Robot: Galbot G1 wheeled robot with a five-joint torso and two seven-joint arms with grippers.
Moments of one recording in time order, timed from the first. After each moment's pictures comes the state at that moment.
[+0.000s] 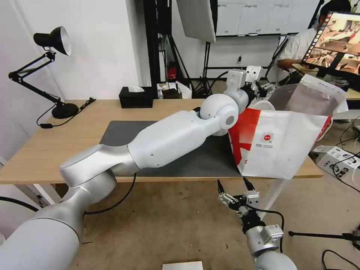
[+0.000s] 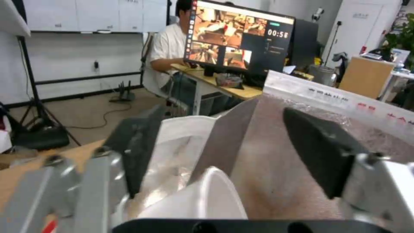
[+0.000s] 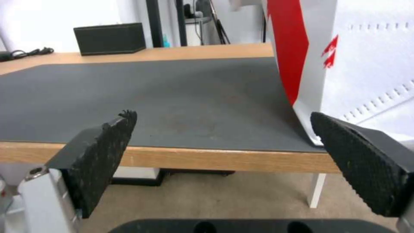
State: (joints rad) left arm -0.14 -1.49 0.64 -1.36 -1.24 0.23 -0.39; right arm -1.55 0.98 0.18 2.09 0.38 0.16 0.39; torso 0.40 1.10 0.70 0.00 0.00
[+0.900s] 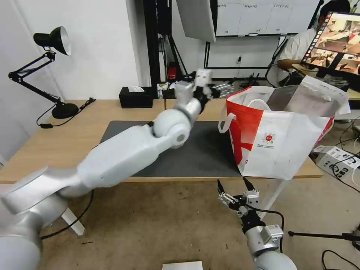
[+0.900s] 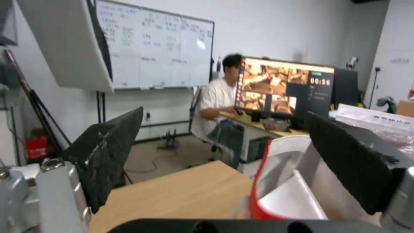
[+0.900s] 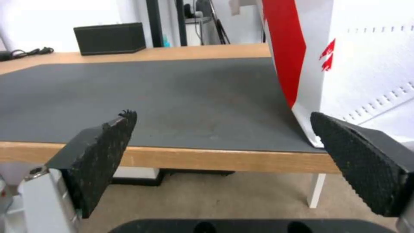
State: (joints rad) left arm 0.06 -1.11 0.56 -1.69 -1.06 0.02 -0.41; right arm -1.55 0.98 0.18 2.09 0.38 0.16 0.39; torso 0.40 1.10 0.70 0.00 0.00
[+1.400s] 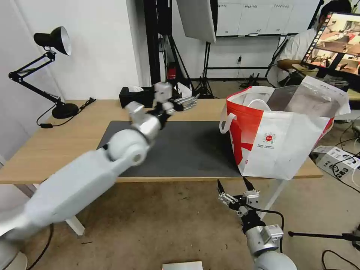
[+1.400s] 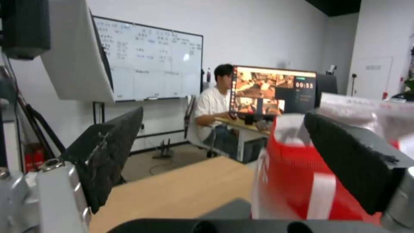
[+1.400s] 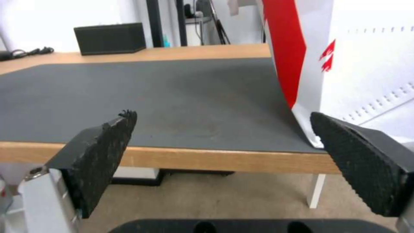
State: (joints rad) left arm 0.36 -0.84 0.30 -1.87 -1.00 -0.05 -0.13; right arm -1.55 0.98 0.18 2.09 0.38 0.16 0.39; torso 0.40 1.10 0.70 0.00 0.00
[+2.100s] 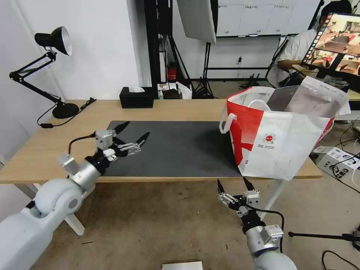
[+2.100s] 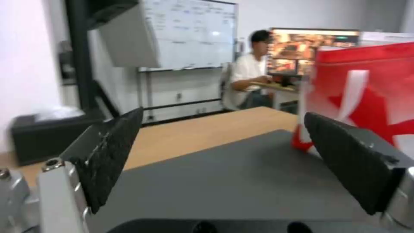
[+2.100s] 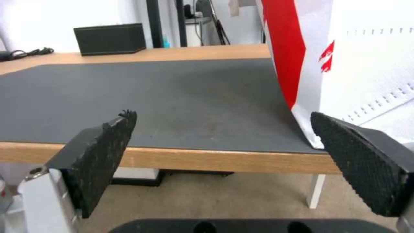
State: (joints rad) left arm 1.24 -0.74 -0.47 -2.02 -0.83 -0.05 0.19; right arm -1.55 0.98 0.18 2.09 0.38 0.16 0.39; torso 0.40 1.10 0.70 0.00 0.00
